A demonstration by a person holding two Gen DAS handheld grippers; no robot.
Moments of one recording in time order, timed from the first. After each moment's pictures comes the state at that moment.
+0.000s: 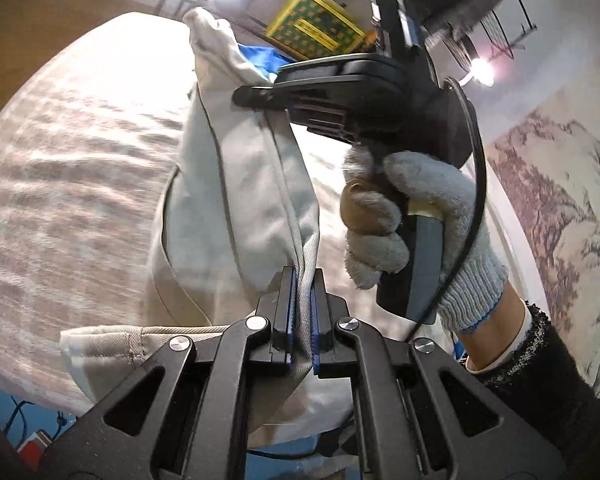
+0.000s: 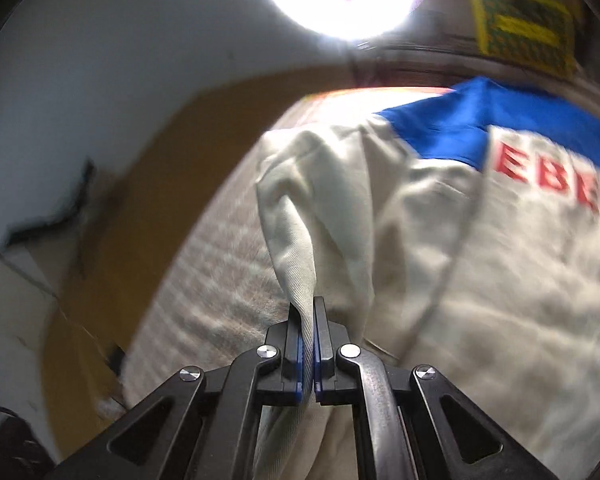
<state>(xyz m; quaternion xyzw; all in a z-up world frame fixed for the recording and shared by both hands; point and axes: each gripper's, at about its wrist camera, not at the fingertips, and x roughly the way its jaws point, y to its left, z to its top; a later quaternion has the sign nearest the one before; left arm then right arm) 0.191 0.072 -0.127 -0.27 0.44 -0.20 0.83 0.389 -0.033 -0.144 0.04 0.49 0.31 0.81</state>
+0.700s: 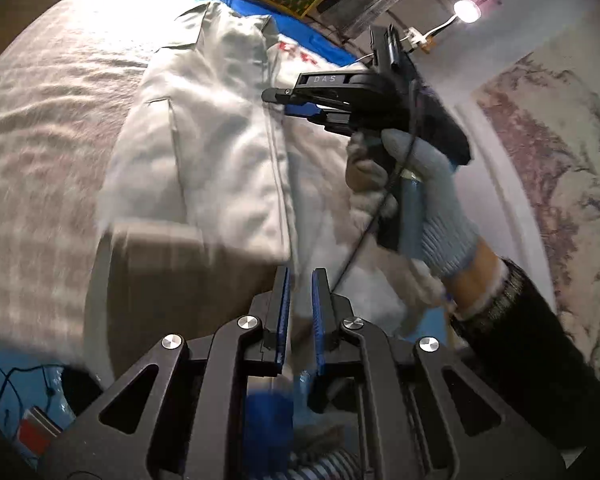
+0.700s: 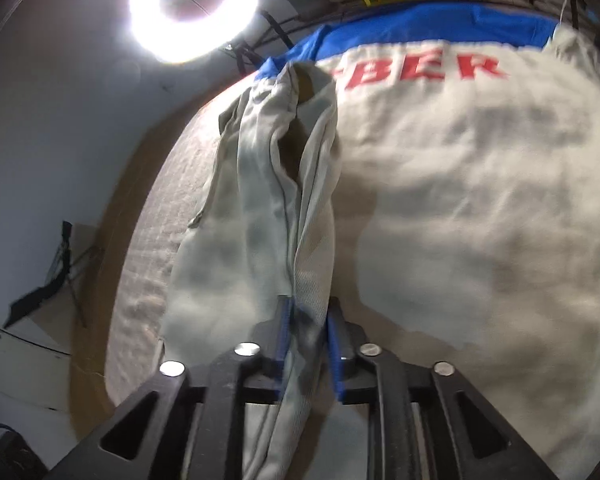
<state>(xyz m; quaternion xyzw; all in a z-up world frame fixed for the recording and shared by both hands) 0.148 0.039 -0.125 -0.24 0.50 -0.24 0.80 0.393 -0.170 -0.188 0.12 0.52 0.23 0.81</state>
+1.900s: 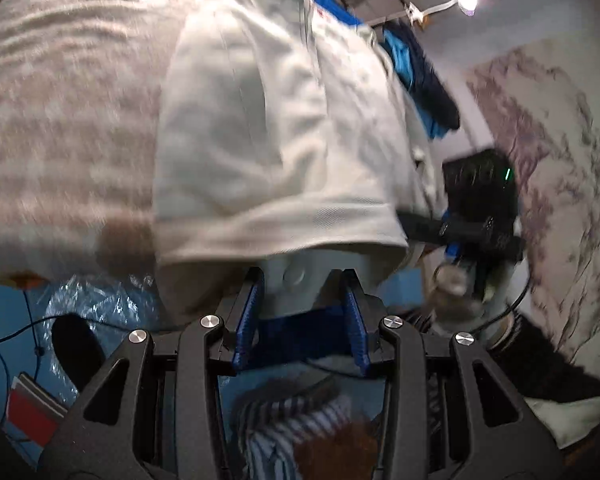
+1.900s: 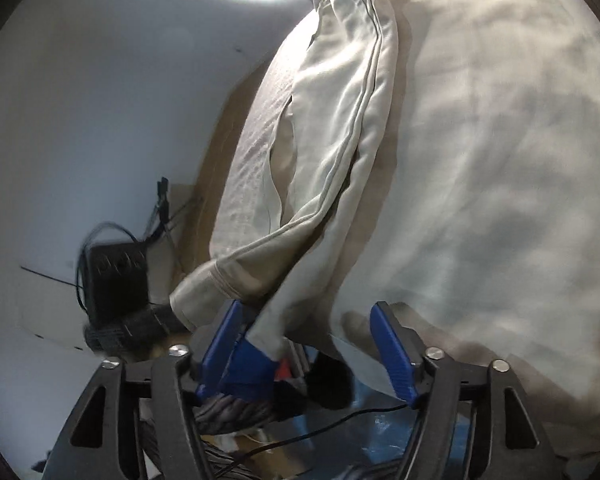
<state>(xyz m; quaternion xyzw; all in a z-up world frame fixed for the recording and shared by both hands) 0.100 0.065 -0.173 -0.25 0.56 -0.28 0.74 0.195 -0.207 -0.228 0.23 0.56 0.37 0.70</state>
